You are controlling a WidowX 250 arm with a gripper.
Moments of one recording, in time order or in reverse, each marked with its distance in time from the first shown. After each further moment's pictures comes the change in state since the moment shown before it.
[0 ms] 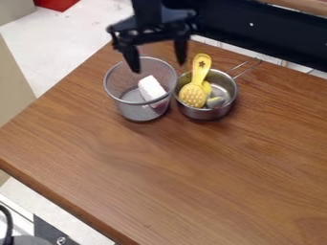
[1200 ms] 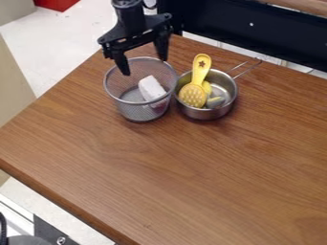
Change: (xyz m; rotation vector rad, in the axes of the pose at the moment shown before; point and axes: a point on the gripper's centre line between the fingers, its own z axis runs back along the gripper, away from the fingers) arm 0.036 0.018 -0.037 0.021 -0.062 0.265
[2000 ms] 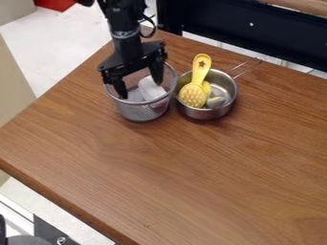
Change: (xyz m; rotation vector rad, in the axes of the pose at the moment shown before) arm -0.011 0.009 -0.036 0.020 0.004 0.039
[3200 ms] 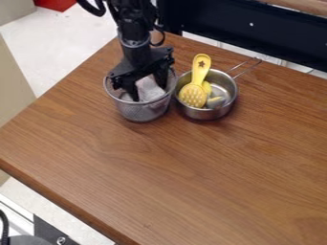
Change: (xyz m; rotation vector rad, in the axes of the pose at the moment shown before) arm -0.002 -0.005 -0.013 0.000 -0.038 0.033
